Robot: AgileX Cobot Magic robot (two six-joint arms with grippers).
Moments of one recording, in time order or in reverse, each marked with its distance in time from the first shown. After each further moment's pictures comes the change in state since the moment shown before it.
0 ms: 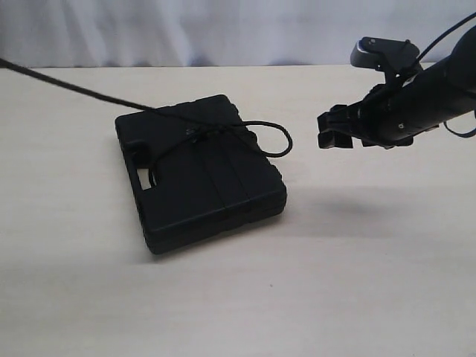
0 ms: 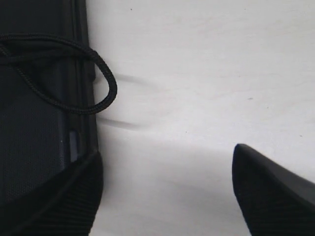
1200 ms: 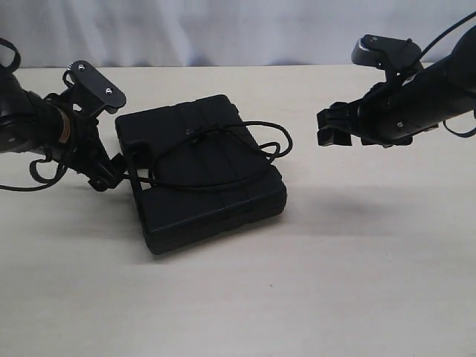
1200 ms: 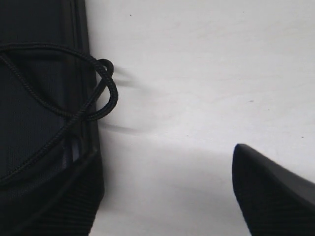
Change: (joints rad) left arm 0.000 0.494 0.409 0.563 -0.965 -0.440; right arm 0.000 0.000 0.000 0.011 -0.011 0.016
